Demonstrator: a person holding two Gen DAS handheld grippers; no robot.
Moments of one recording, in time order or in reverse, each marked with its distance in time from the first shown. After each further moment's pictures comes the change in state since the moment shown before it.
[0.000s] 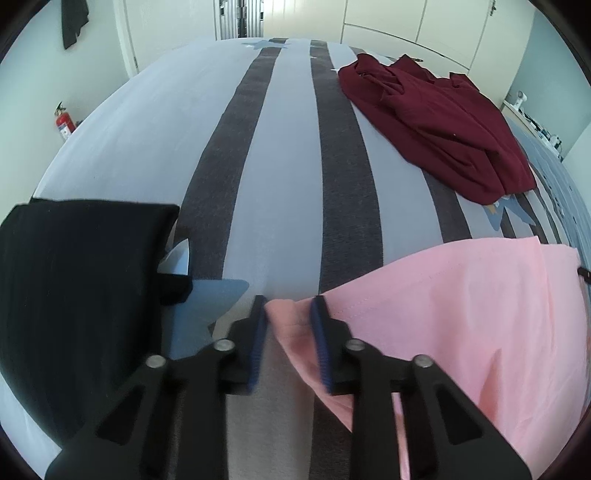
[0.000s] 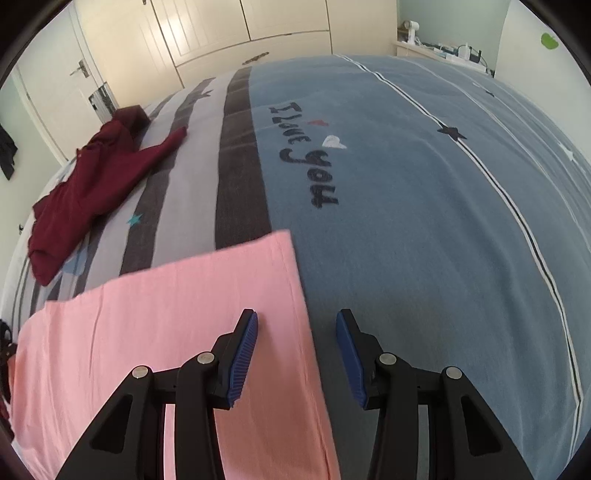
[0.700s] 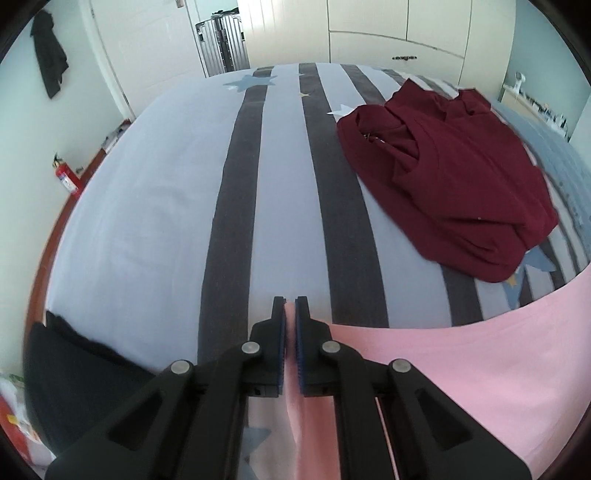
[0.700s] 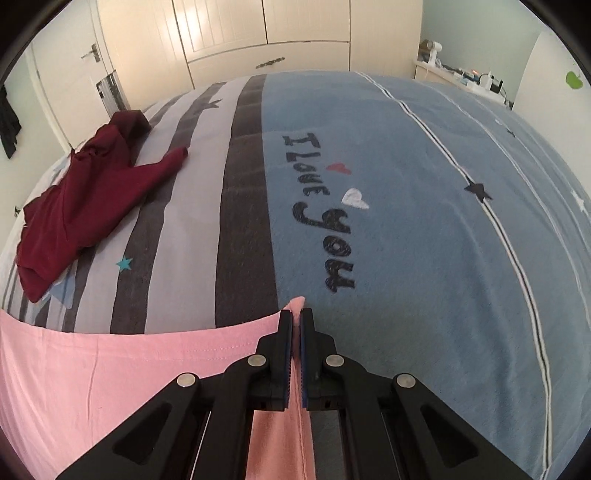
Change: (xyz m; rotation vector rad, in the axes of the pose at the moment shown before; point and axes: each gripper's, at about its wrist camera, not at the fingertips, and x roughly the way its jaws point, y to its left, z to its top) left arm 0.013 -0.010 0.104 0.116 -0.026 0.087; right arm 0.011 0.012 0.048 -0.075 -0.041 -0.064
